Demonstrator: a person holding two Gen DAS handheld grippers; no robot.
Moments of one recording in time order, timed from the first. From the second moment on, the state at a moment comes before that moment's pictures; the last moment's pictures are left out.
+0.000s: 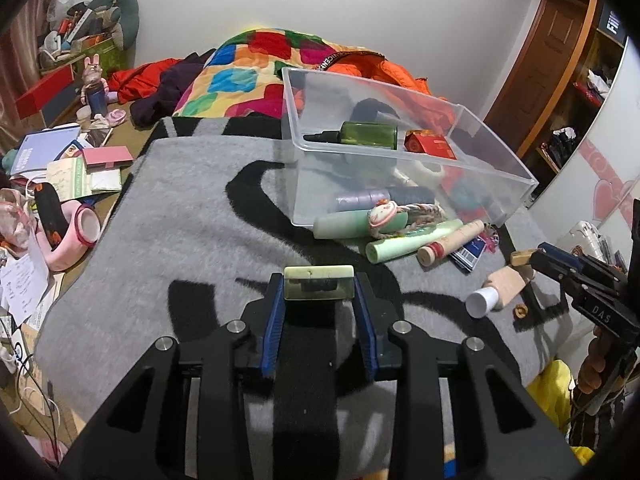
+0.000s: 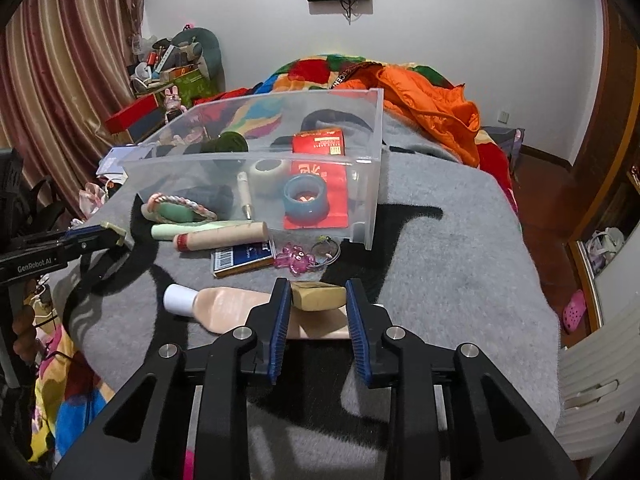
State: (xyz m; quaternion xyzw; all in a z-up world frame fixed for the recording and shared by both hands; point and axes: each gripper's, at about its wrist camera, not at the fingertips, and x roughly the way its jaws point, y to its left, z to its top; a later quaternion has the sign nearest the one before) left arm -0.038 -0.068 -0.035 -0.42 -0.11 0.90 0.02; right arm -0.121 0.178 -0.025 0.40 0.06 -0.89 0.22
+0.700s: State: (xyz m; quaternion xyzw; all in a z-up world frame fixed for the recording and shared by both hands) left arm -0.048 -0.037 0.029 -0.35 -0.08 0.93 0.06; right arm -0.124 0.170 0.021 0.34 0.01 -0.91 0.23
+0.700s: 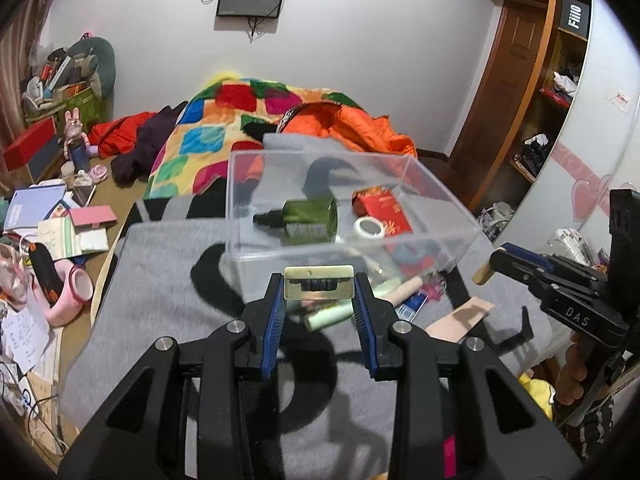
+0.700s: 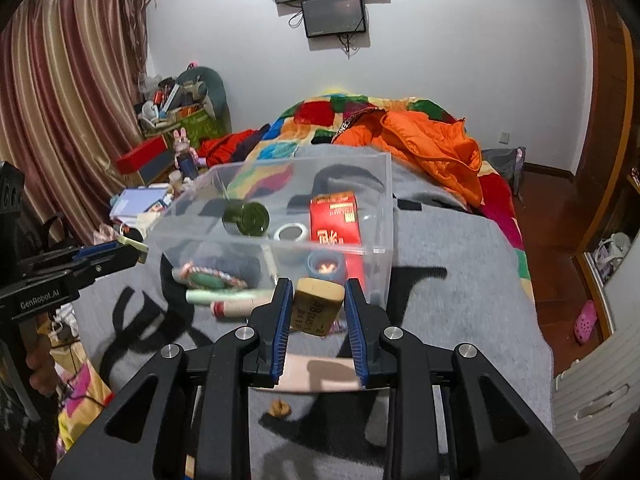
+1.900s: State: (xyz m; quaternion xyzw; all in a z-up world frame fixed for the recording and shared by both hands) left arm -0.133 -0.033 0.006 -0.37 -0.07 0.92 0.05; right arm -0.208 0.130 0.003 0.37 0.01 -0.90 0.22
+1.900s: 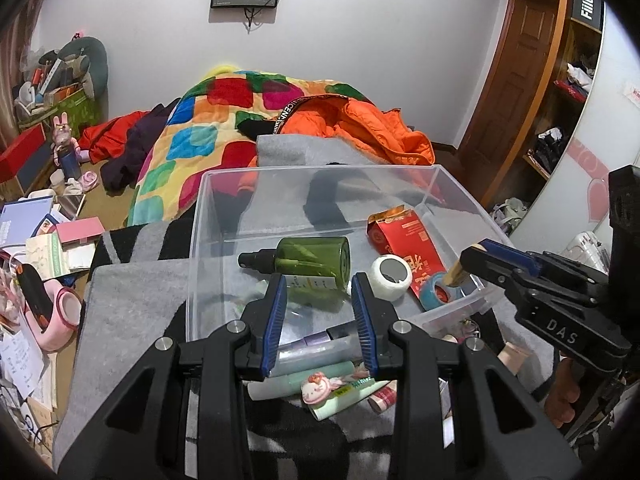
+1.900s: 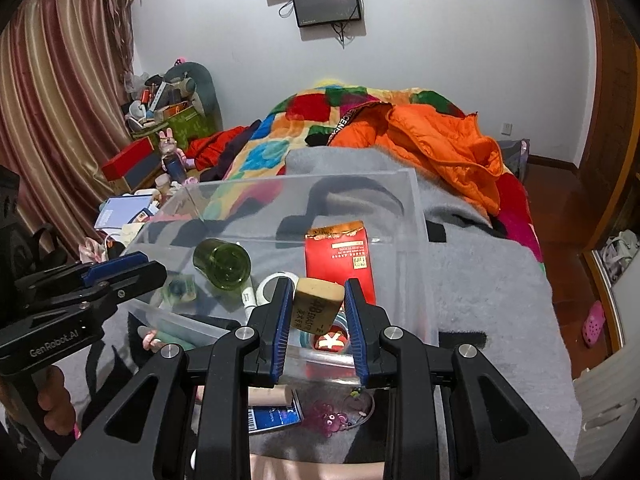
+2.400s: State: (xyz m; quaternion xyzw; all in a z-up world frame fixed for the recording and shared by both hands) left arm -0.114 -0.023 0.017 -0.35 -0.06 0.93 0.05; right arm -0.198 0.132 0.006 0.36 0.02 -0.90 0.22
